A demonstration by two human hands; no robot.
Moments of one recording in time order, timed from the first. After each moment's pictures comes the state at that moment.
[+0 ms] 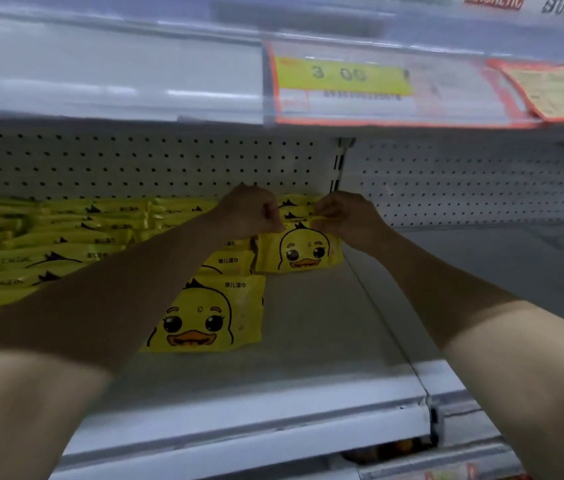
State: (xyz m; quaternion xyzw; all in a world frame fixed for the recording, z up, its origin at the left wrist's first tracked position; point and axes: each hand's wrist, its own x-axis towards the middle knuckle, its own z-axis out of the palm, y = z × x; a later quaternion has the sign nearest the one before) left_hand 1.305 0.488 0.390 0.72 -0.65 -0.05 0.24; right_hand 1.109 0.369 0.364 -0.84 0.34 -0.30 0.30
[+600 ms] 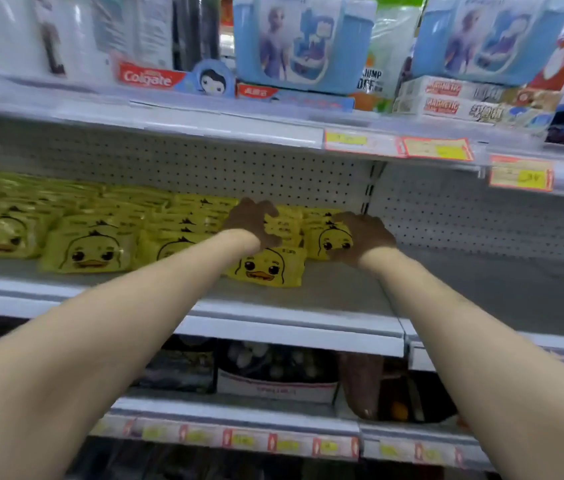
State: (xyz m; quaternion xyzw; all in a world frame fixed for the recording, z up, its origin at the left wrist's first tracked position) left_hand 1.250 0.690 0.415 0.83 -0.49 0.00 0.28; right_hand 1.057 0.553 0.419 -0.92 0.36 -0.14 0.06
